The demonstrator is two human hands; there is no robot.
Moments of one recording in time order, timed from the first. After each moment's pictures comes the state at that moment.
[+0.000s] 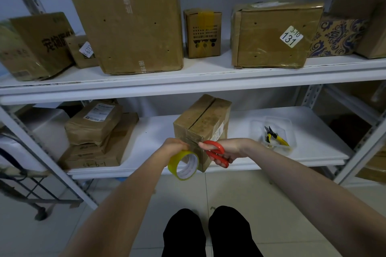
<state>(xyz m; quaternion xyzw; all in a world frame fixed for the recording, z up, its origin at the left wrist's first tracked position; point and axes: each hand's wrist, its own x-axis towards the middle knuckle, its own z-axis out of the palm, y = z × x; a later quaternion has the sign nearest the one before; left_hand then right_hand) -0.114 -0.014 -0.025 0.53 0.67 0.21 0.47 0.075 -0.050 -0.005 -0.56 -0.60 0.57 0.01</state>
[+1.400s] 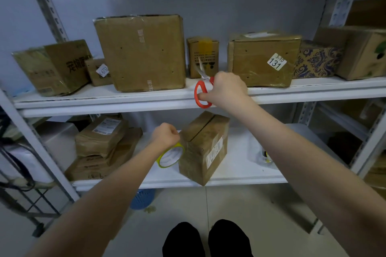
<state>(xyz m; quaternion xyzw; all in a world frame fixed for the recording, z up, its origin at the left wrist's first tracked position) -0.134 -0.015 0.049 0.70 0.65 0.22 0.16 0.049 -0.068 0.179 -0.71 -0.65 -0.03 0.25</state>
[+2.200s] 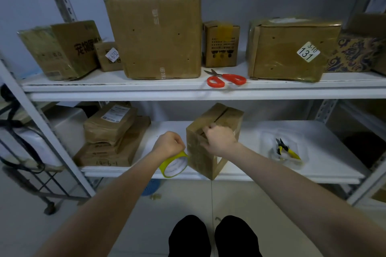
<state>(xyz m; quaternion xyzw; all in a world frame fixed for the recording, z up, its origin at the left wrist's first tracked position) -0.163 -0.019 0.005 0.69 0.66 0.18 0.23 0.019 -0.029 0.014 -0.60 -0.80 -0.07 0.04</state>
